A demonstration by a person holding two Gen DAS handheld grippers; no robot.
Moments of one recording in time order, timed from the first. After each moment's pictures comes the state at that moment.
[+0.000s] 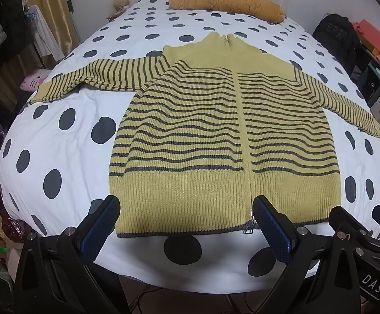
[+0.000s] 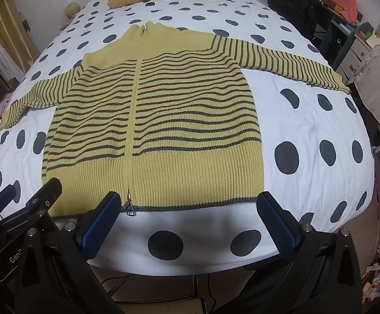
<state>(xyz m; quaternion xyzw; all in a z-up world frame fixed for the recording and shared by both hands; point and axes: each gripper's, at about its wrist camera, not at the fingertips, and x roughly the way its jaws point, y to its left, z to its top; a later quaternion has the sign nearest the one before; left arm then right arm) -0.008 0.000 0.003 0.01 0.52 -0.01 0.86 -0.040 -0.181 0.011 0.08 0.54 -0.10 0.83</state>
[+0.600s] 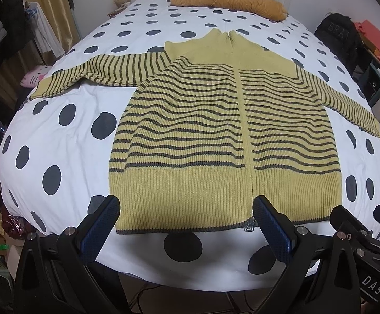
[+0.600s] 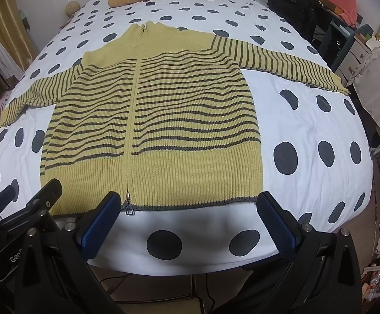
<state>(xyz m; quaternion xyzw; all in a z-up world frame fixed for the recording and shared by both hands) -0.007 0.000 0.000 0.01 0.52 -0.01 0.85 -0.041 -0.179 0.011 0.07 0.54 -0.10 0.83</state>
